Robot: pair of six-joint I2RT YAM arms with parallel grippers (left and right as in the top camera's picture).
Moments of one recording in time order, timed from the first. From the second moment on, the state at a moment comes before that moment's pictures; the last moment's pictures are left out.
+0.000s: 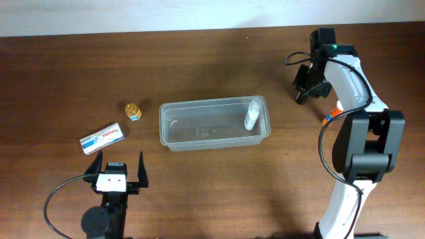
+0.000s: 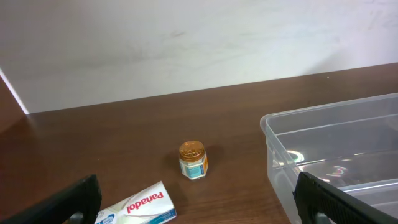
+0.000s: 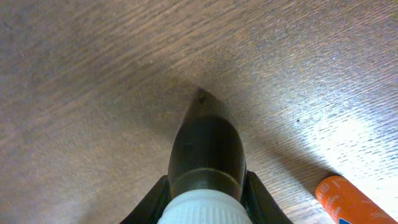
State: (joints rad) left arm 0.12 0.01 0.01 -0.06 0.14 0.13; right arm -0.05 2.16 1.78 -1.00 0.03 0.43
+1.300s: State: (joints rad) left arm 0.12 0.01 0.01 -0.06 0.14 0.13; right arm 0.14 2.16 2.38 -1.50 -0.03 0.28
